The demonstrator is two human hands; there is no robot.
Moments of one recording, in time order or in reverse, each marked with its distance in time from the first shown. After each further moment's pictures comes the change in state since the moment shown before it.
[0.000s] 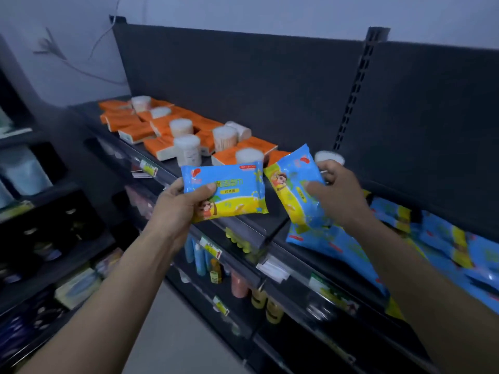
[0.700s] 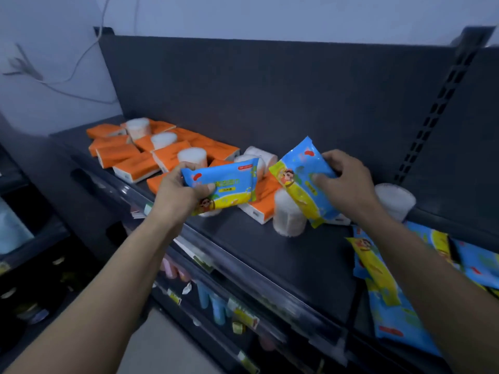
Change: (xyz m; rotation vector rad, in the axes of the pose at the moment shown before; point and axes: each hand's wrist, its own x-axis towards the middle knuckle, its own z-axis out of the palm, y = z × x) left_hand 0.220 0.059 -0.056 0.329 -0.124 0.199; right_hand 0.155 -0.032 0.113 -0.250 0.204 -0.066
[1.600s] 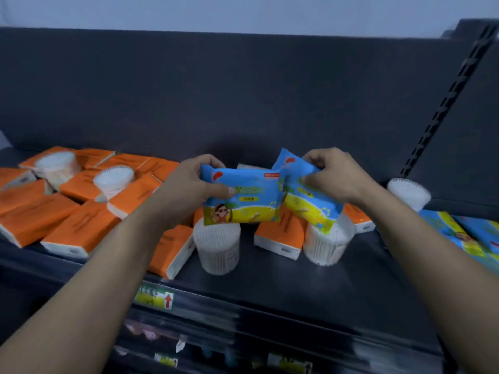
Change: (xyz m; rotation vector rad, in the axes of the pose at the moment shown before) left_hand 0.157 0.004 -0.024 0.247 -0.651 0.063; right_hand 0.068 -0.046 0.065 -0.380 -0.105 0.198
